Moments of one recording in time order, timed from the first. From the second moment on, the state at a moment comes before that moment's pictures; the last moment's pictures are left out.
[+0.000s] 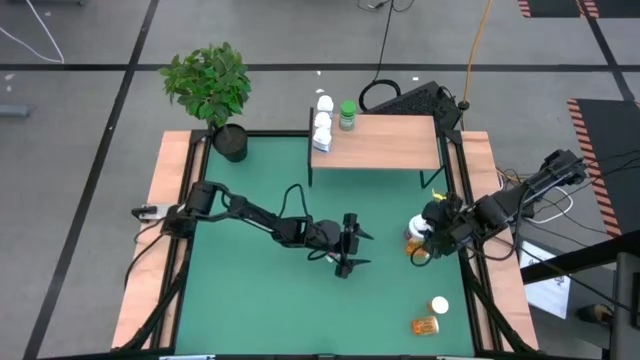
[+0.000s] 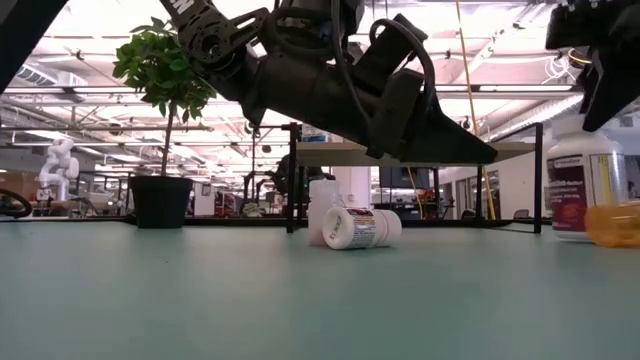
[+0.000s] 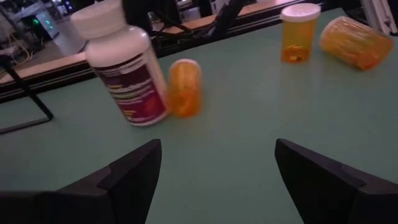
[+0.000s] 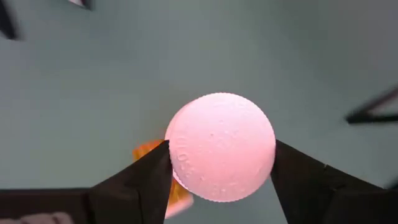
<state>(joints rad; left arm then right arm) -0.14 2.16 1.25 0.57 -0.02 0.23 0.52 0.89 0.73 -1.18 0.44 0.96</state>
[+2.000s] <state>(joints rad) -0.12 2.16 1.31 0.50 0.27 0.14 0.39 1.06 0.73 -0.25 0.17 -0.16</state>
